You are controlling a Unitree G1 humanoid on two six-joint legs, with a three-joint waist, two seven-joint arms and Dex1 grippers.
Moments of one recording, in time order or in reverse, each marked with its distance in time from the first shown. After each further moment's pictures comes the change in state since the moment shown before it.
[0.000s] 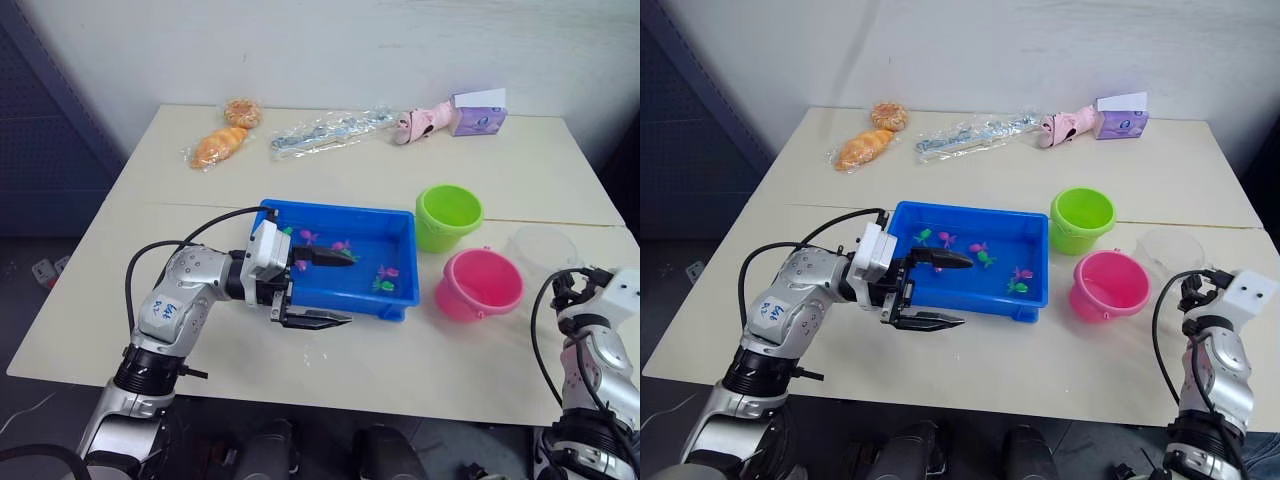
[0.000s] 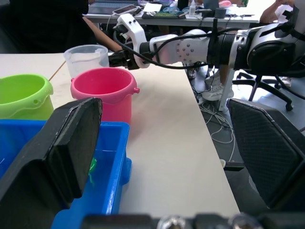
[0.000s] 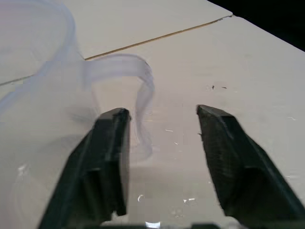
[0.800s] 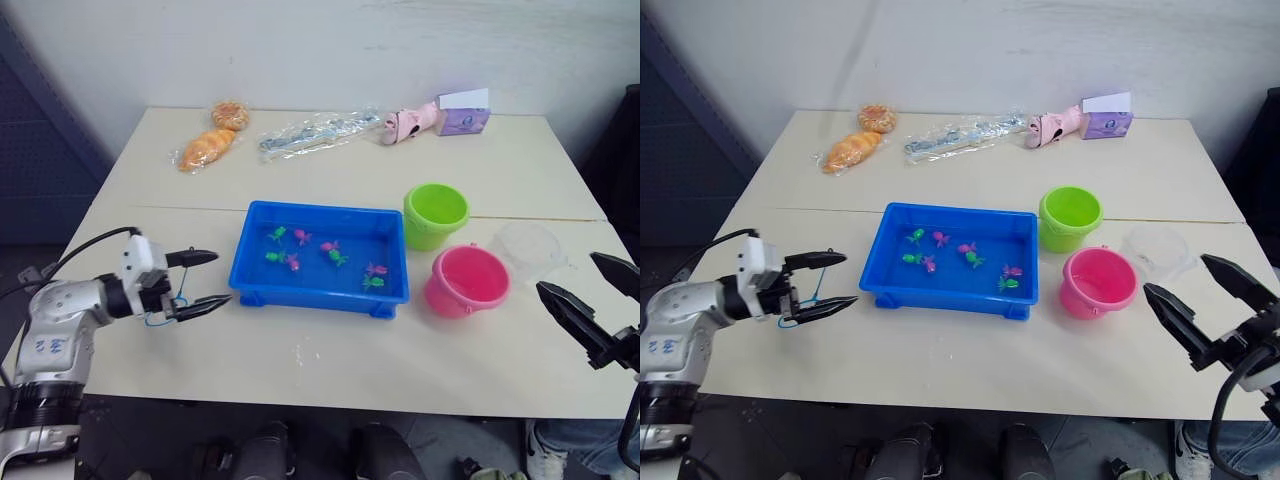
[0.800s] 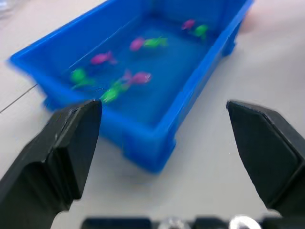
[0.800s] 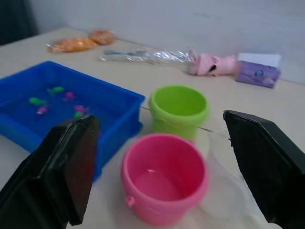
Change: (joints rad) left arm 0.344 0.312 0.407 0.353 0.101 -0.294 0.046; right arm 0.526 -0.295 -0.164 -0.876 0.551 0.187 0.653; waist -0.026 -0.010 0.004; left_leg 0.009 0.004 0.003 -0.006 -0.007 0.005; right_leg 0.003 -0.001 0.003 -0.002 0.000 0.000
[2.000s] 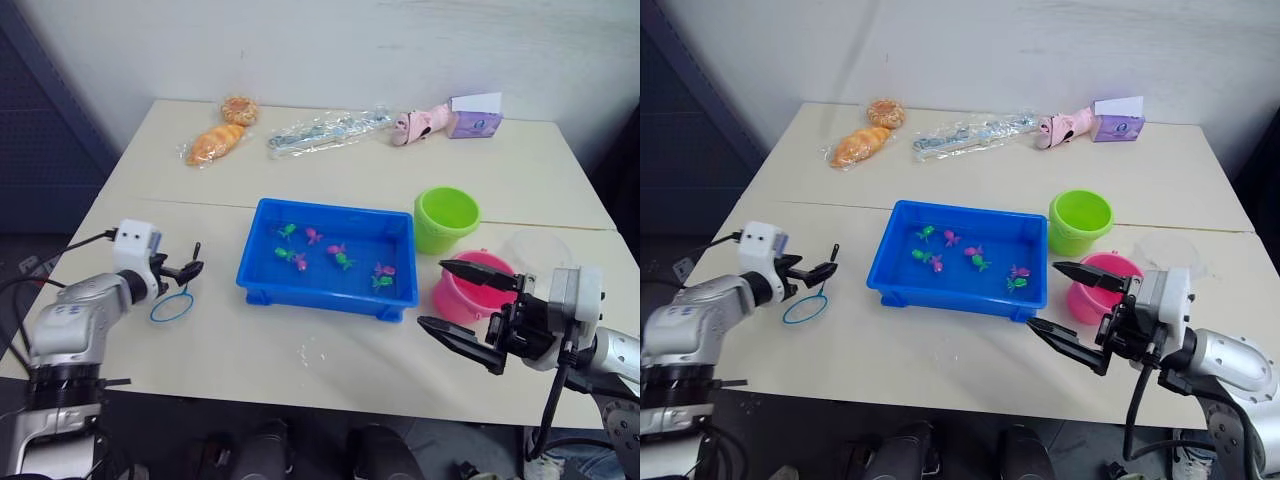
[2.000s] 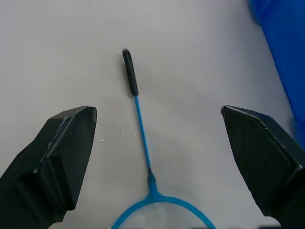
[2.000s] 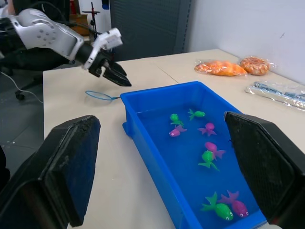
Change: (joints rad) left arm -0.245 -0.112 -0.102 -0.035 0.096 0.819 0.782; right arm -0.184 -0.003 0.457 0.056 -0.166 -0.164 0.211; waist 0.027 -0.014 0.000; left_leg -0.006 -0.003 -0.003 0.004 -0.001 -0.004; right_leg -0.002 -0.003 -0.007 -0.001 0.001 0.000
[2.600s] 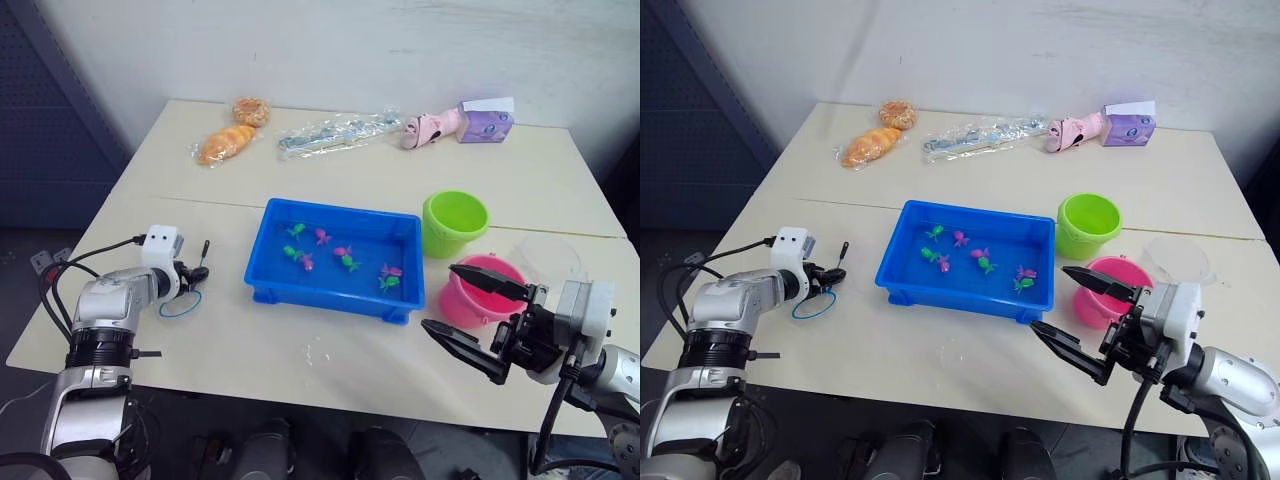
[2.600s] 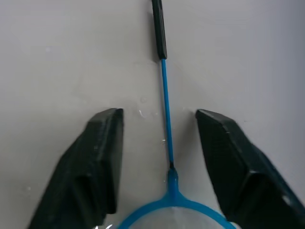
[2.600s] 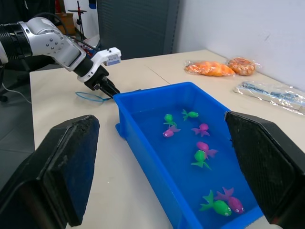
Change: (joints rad) left arm -0.140 -0.067 -0.049 0.192 0.086 0.083 0.012; right arm 0.078 0.031 -0.031 -0.050 -0.017 -0.030 -0.065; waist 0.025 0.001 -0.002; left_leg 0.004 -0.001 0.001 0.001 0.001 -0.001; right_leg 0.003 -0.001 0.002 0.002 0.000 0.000
